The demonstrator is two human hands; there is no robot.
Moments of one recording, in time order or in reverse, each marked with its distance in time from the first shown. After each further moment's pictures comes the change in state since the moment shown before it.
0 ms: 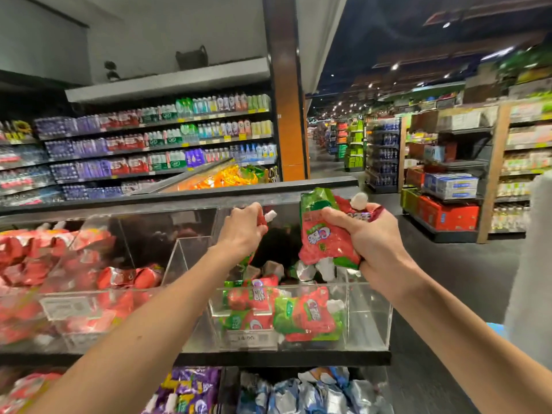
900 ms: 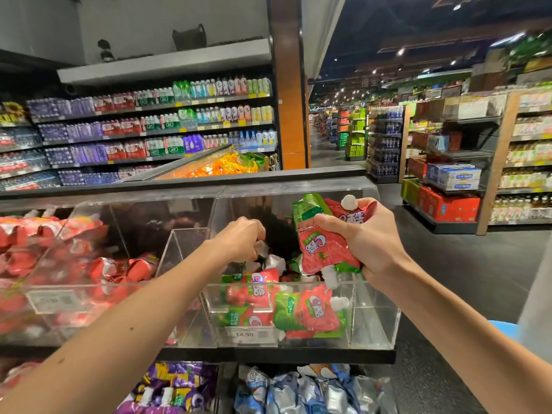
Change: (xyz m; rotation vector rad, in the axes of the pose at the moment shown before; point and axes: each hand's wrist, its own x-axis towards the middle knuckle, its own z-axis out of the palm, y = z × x) left_hand 0.017 -0.038 0.030 0.282 -0.391 0.201; right_hand 0.019 0.022 -0.001 -0.214 -0.019 -0.046
